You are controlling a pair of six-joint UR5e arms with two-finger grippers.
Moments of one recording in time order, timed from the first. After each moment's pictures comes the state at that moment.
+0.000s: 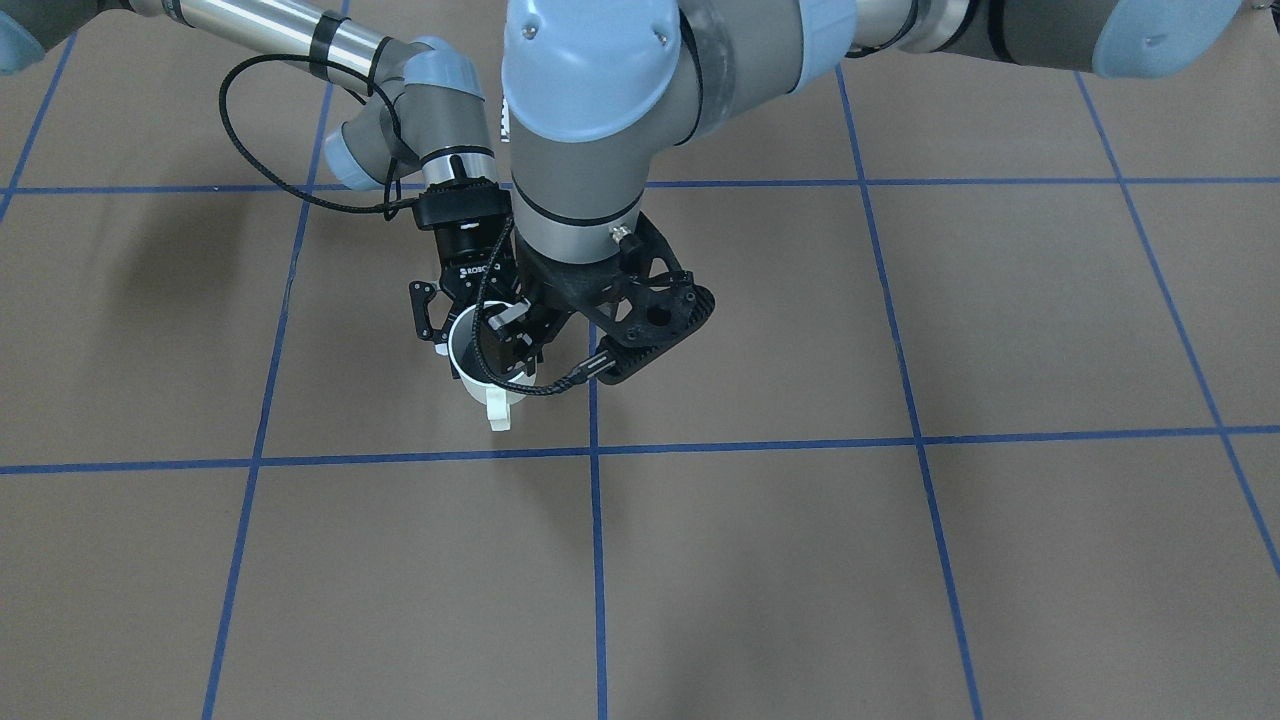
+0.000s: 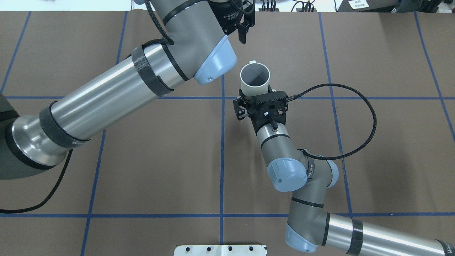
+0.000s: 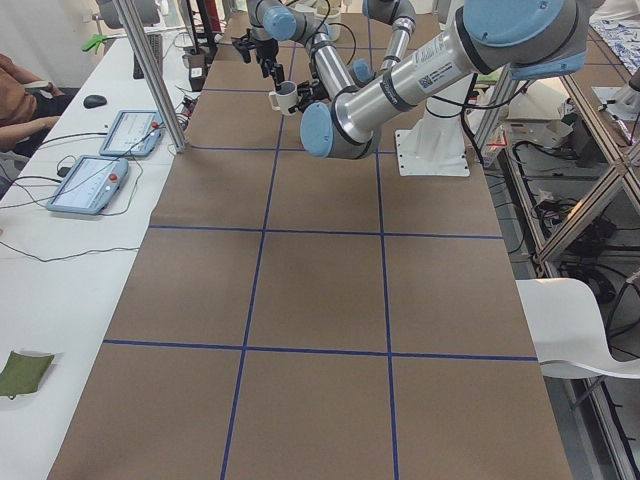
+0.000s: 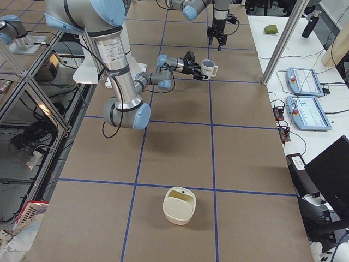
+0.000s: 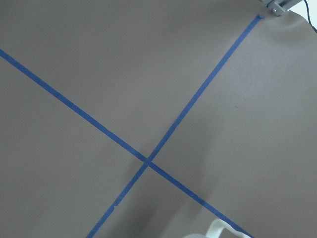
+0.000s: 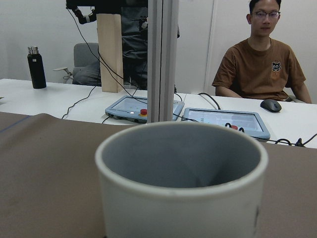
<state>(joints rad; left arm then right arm) -0.79 -2.79 -1.30 -1.34 -2.16 -1.63 0.33 -1.05 1.52 -0.72 0.71 0.91</state>
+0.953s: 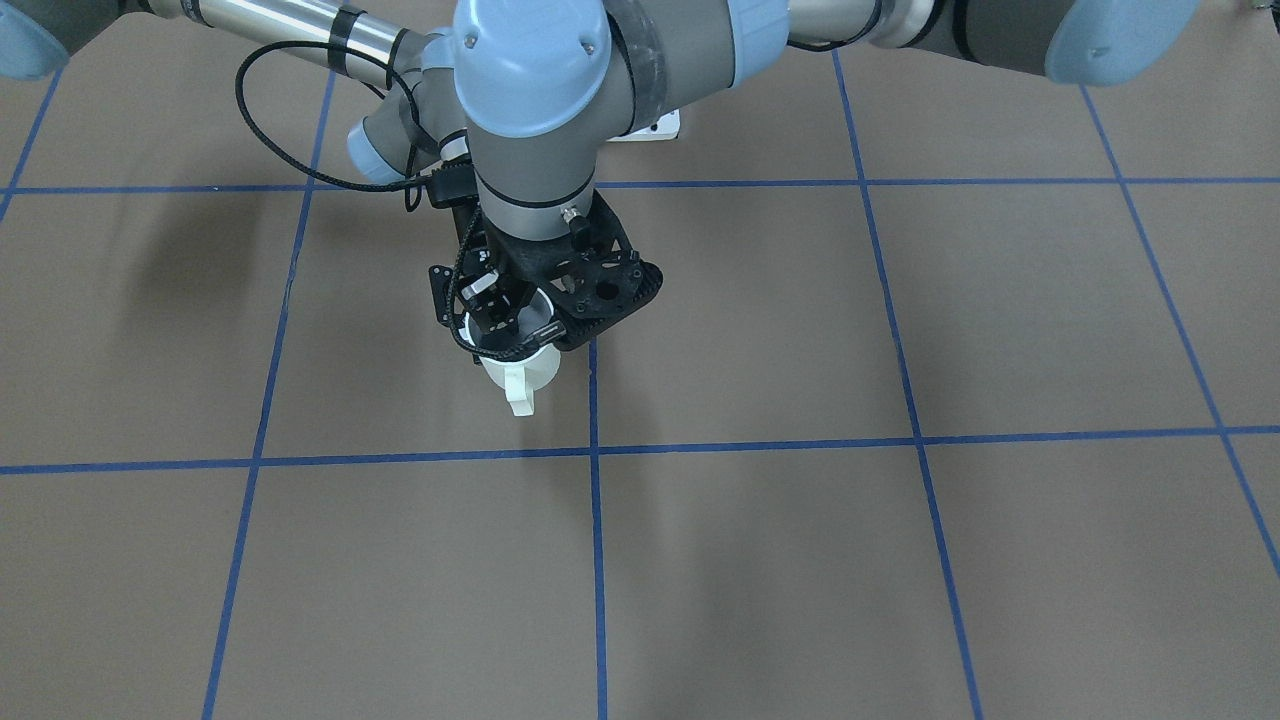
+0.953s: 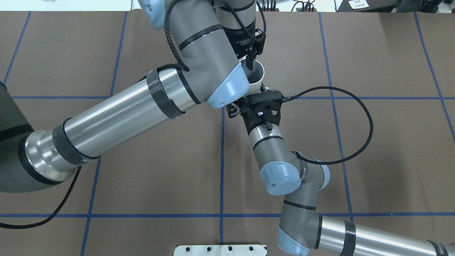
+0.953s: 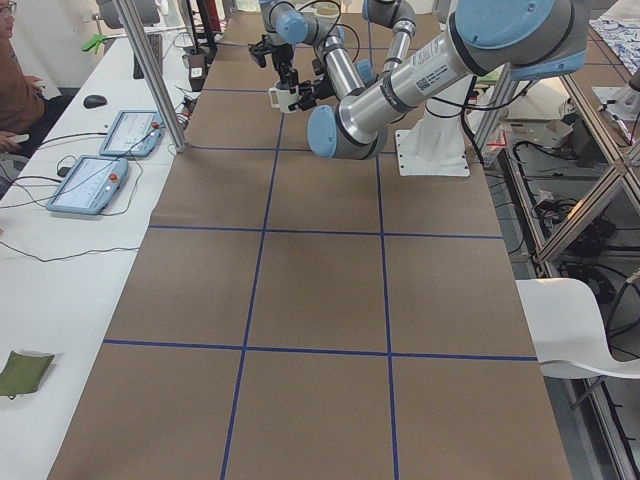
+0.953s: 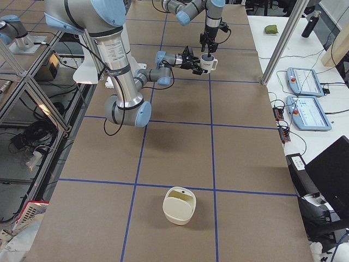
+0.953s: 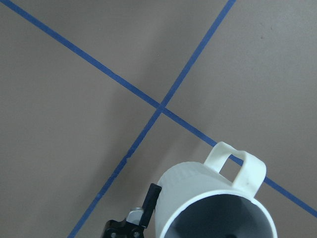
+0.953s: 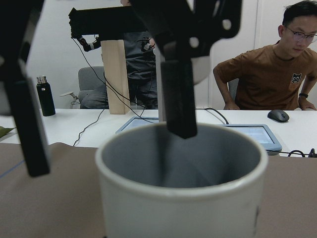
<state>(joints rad) -0.73 -2.79 -1.31 -1.32 -2.16 -1.63 0.31 -1.02 1.52 -0.67 0.67 0.94</state>
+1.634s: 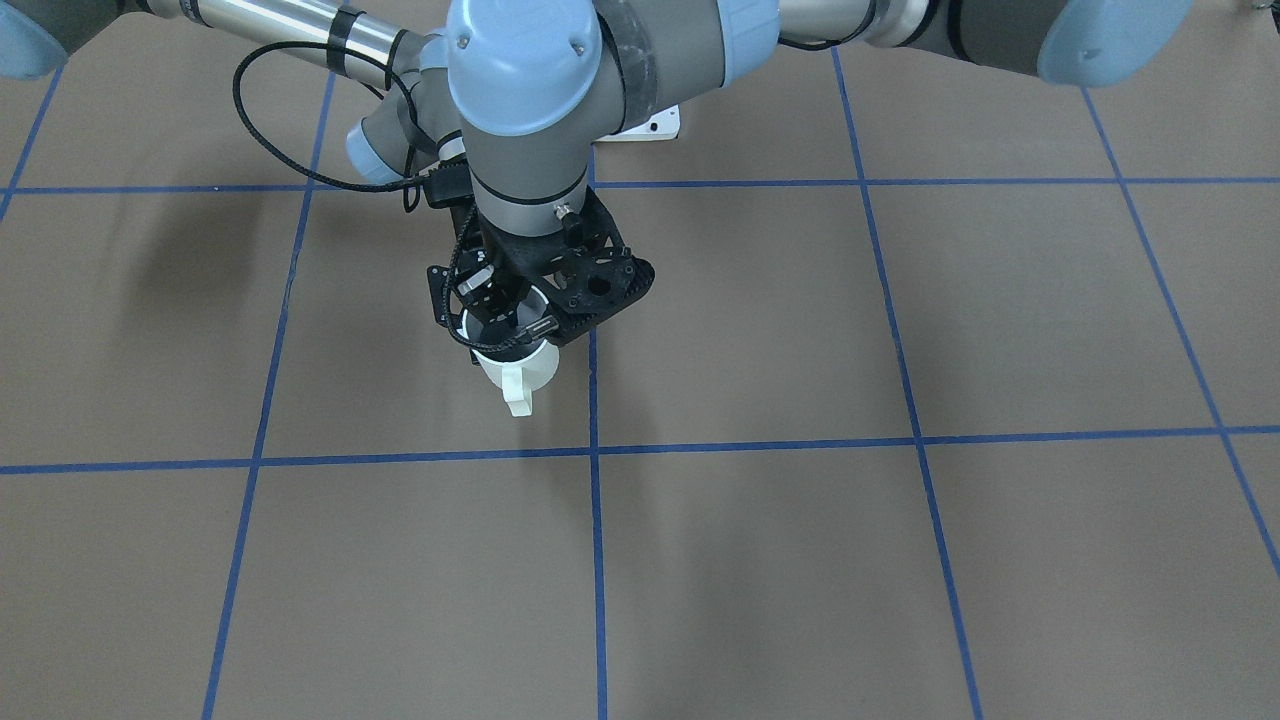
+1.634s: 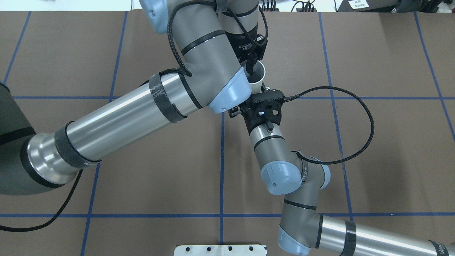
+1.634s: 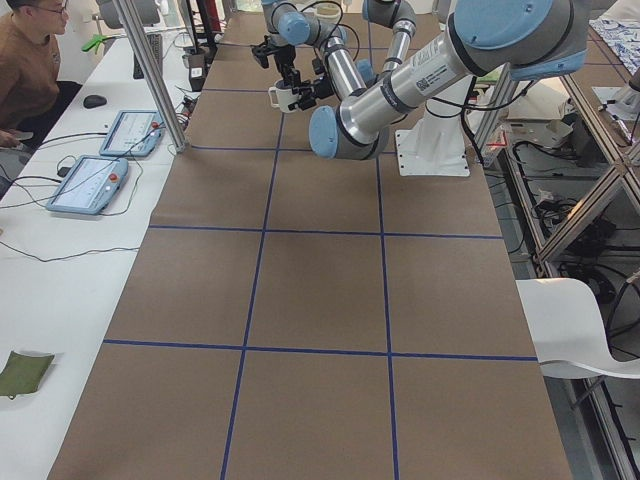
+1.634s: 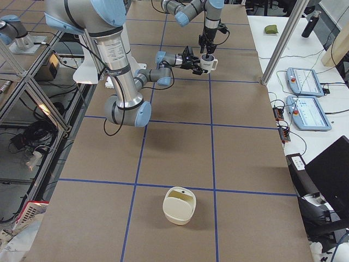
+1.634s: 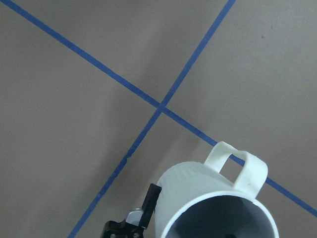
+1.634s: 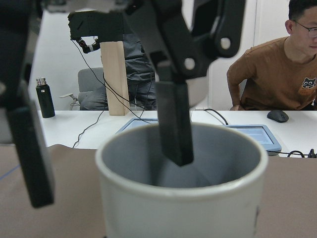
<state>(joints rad) -0.72 -2.79 -1.31 -1.32 -2.16 -1.63 0.32 -1.02 1.52 -0.66 0.67 0.95</state>
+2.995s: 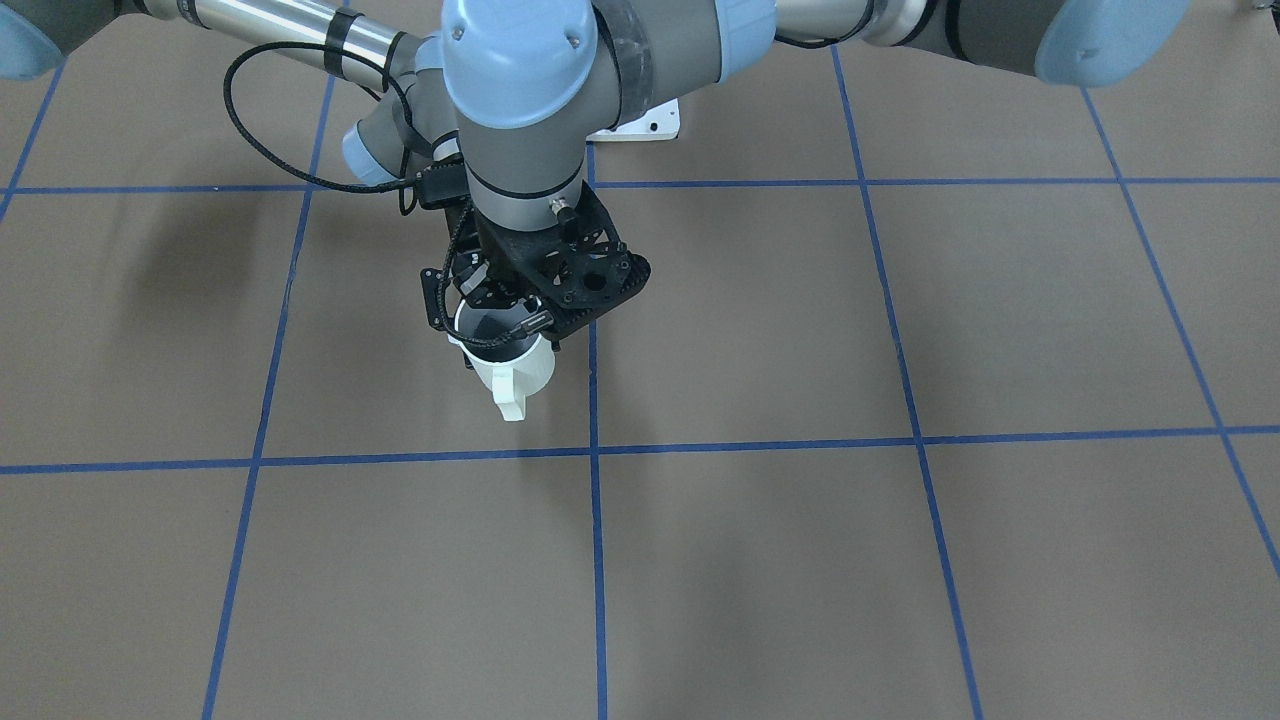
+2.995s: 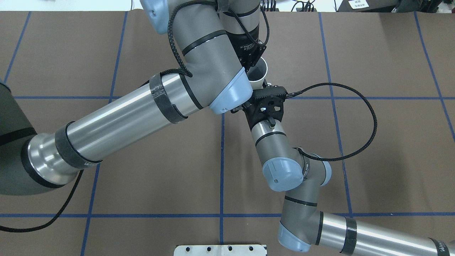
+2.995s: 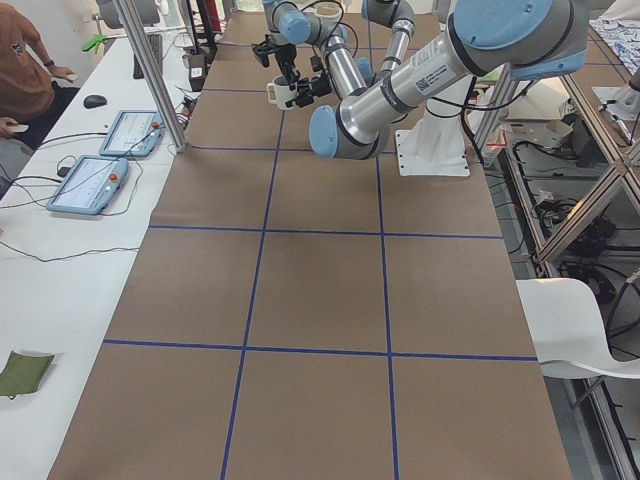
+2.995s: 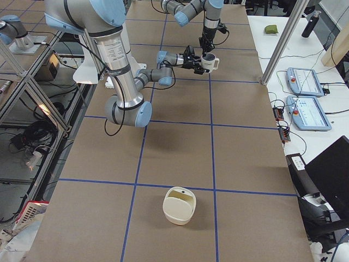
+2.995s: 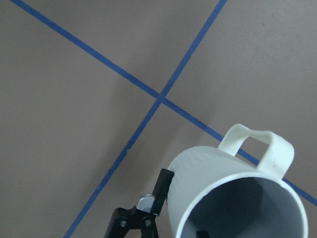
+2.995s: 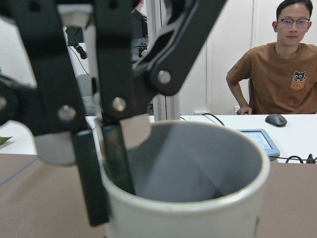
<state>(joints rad) -0.72 -2.79 -1.31 -1.32 -2.16 -1.63 0.33 -1.02 1.52 -0.65 0.67 0.95</state>
